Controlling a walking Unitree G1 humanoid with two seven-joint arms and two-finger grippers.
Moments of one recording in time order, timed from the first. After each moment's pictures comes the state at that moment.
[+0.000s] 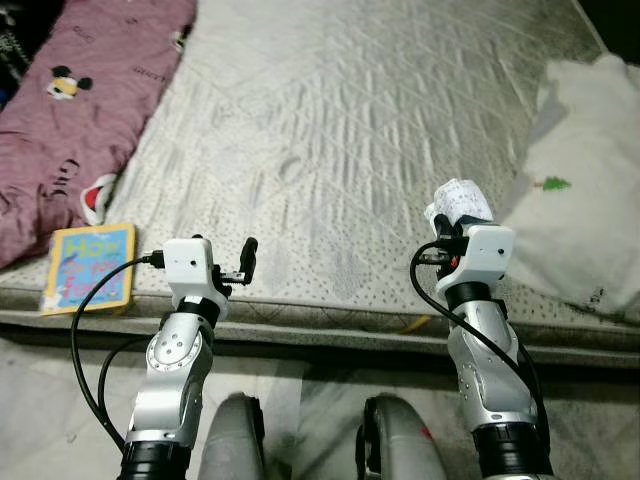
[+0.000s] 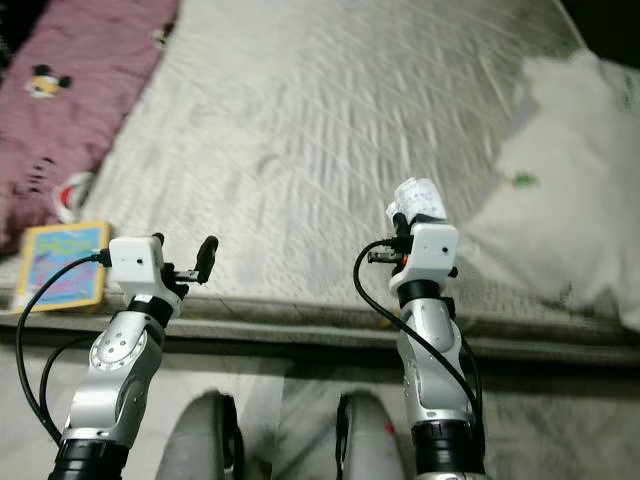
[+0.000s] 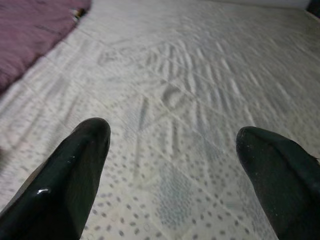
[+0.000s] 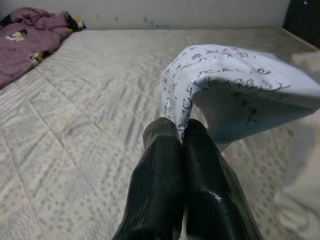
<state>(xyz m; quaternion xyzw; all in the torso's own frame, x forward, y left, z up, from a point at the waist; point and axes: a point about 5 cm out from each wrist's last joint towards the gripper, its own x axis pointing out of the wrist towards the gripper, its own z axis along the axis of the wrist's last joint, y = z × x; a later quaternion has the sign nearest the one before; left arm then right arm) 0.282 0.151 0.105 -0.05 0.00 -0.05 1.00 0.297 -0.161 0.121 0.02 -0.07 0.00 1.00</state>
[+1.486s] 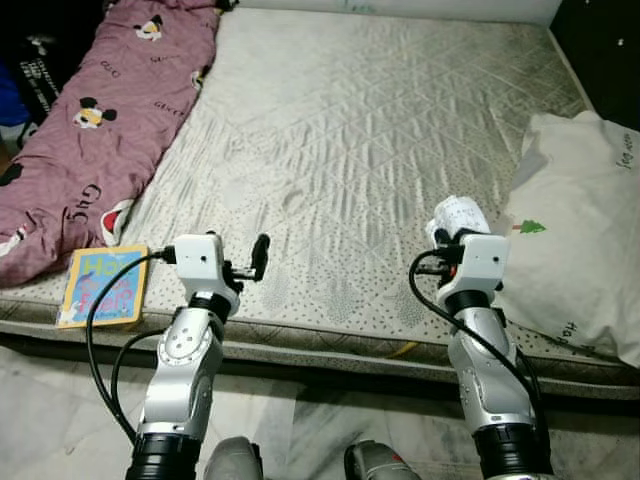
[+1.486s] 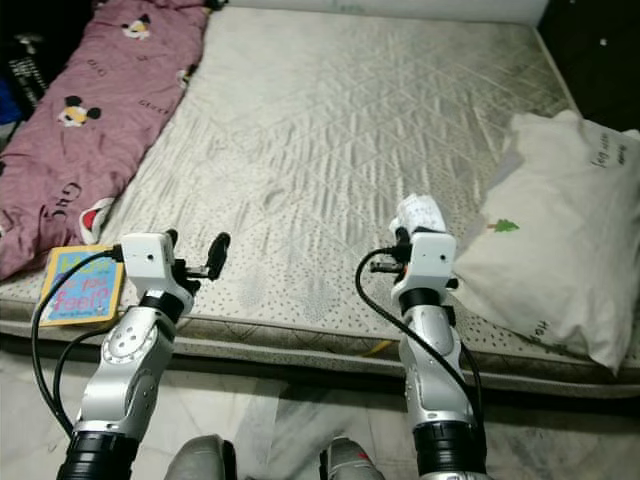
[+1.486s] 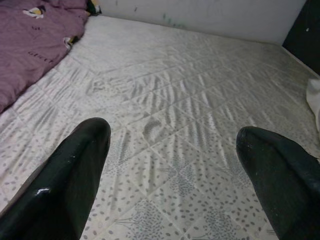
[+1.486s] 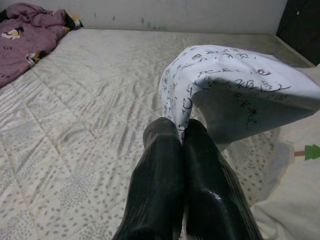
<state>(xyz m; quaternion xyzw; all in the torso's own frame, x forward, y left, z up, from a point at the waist) 0.287 0.139 0.105 -0.07 0.00 -0.08 0.99 0.297 -0.165 0.103 0.01 -0.02 -0.01 1.00</state>
